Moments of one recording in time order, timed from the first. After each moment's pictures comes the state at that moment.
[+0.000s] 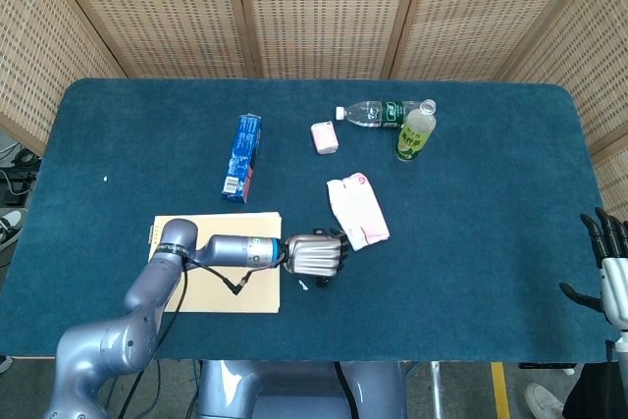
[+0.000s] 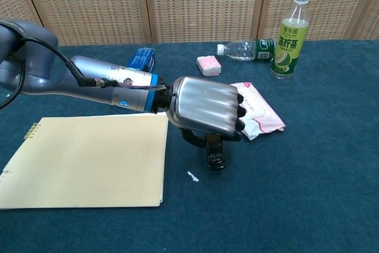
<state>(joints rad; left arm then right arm) -1.28 -2.05 0.33 -0.15 2.08 1.26 -0.23 0.11 -1.17 0.09 -1.34 -1.44 1.48 0.16</state>
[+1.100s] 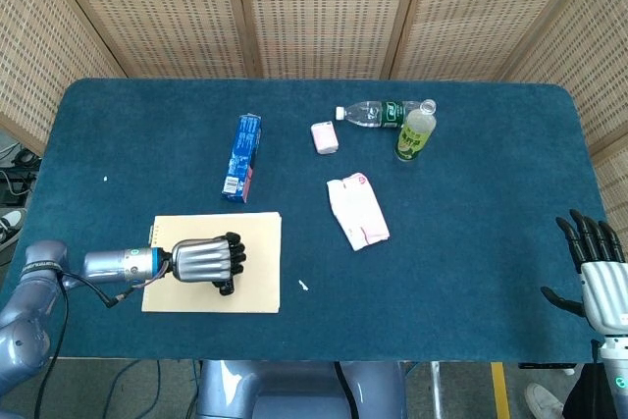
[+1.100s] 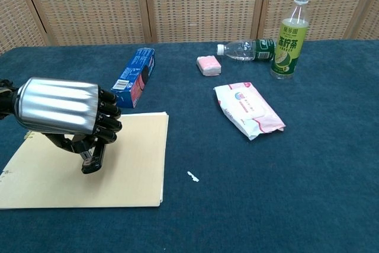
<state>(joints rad) -0.90 -1.73 0.45 -0.30 2.08 1.57 -0.17 0.11 -1.14 0.08 -1.43 -1.52 1.52 0.12</state>
